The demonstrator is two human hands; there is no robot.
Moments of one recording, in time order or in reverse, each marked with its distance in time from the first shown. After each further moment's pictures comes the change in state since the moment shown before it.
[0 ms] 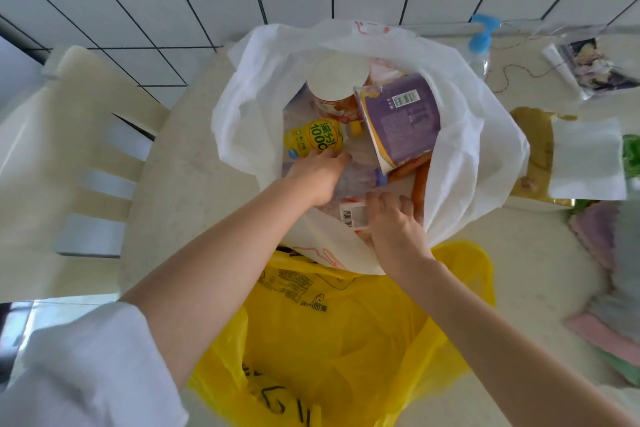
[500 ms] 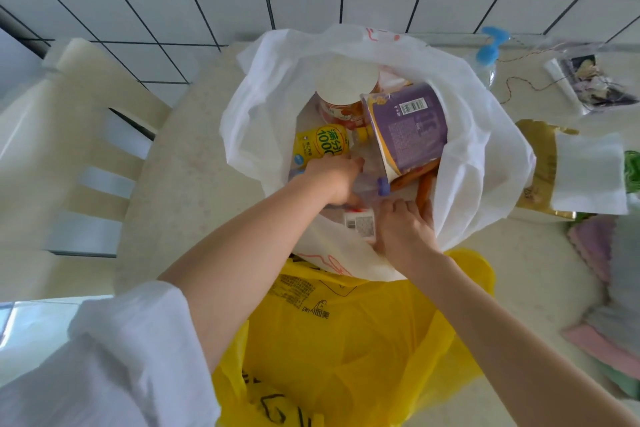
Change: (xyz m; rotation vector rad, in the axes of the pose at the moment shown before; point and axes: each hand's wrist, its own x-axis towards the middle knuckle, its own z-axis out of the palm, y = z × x) left_hand 0.017 0.010 -0.008 -0.042 -0.110 -0.009; right_hand 0.017 0.008 0.002 -0.073 -0.055 0.046
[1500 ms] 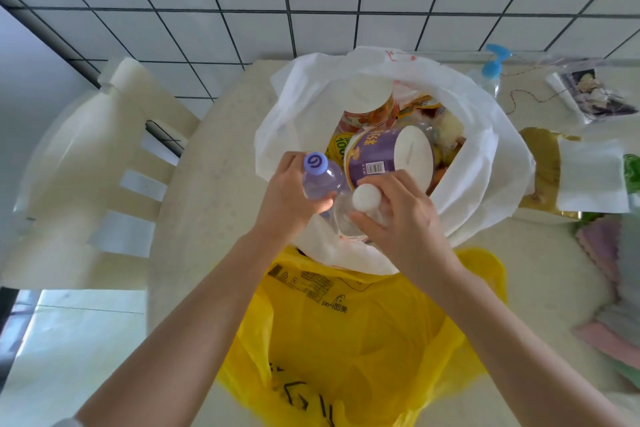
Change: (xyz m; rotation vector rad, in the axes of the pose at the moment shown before) left_hand -0.114 -0.051 0.019 -0.763 0.749 -0.020; right_hand -0.057 -0.040 -0.075 0.781 0.501 -0.304
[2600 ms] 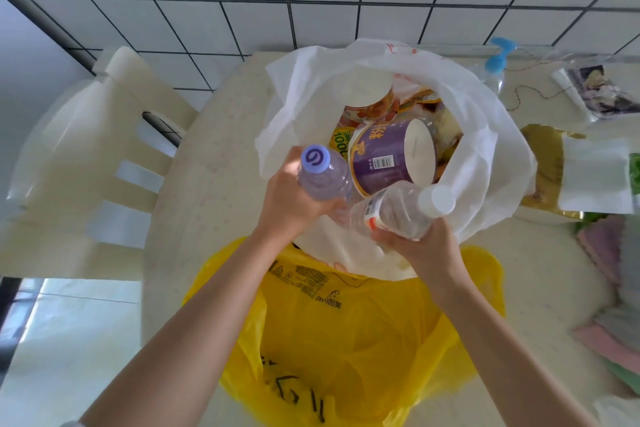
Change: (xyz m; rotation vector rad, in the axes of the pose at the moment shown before) left_hand -0.006 0.006 0.015 -0.190 0.036 -0.133; right_hand -0.029 0.040 -0.007 0.562 -0.020 0.432
